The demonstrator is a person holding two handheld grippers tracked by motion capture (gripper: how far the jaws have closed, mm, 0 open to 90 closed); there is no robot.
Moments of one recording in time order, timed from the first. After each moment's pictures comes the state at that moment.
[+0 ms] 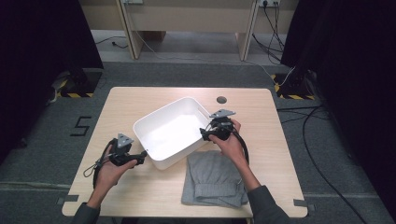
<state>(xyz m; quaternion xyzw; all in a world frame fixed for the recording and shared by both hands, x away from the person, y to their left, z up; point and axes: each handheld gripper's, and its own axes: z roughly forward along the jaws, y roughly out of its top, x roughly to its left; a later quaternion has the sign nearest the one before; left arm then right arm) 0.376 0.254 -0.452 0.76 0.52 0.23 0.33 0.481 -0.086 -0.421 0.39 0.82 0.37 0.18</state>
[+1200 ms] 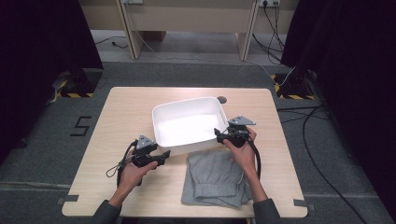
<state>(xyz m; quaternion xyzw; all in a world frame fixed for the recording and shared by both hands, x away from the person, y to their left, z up) 0.384 0.200 -0.465 0.74 0.50 0.16 0.43 0.465 -0.135 -0.434 0.45 0.76 0.42 0.20</state>
